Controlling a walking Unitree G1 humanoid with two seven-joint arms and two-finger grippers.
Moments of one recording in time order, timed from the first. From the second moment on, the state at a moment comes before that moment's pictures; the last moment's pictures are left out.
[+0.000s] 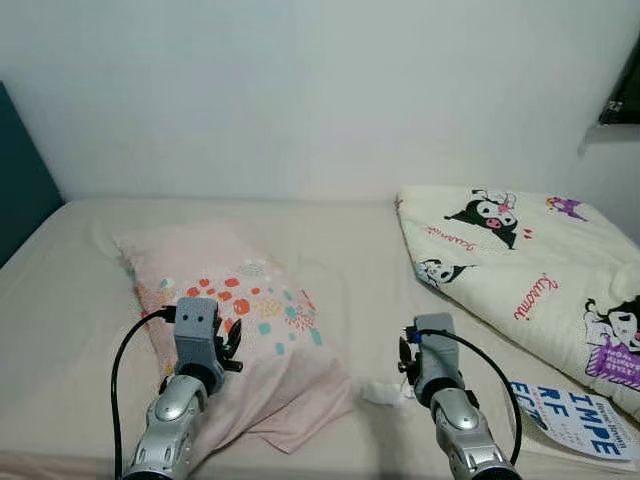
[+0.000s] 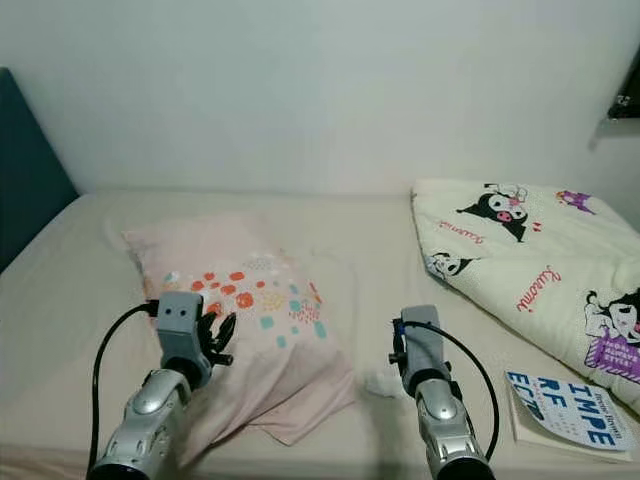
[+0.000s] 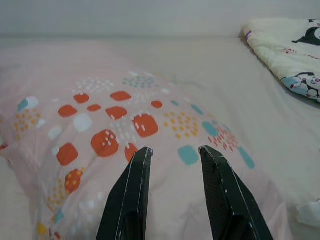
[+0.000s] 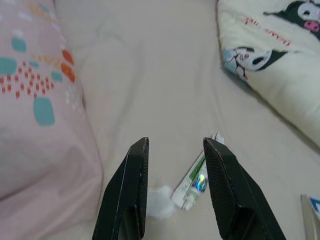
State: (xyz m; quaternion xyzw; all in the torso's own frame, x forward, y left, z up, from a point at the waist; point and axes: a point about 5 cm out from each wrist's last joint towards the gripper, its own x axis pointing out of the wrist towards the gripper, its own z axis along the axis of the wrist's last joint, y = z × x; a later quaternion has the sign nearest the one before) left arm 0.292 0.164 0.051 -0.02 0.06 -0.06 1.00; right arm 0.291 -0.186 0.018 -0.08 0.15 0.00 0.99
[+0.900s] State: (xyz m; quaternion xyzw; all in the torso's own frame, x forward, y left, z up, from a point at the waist) left arm 0.295 0.160 0.058 -0.02 0.05 -0.07 1.00; right arm 0.290 -0.193 0.017 -0.08 0.16 -0.01 0.98
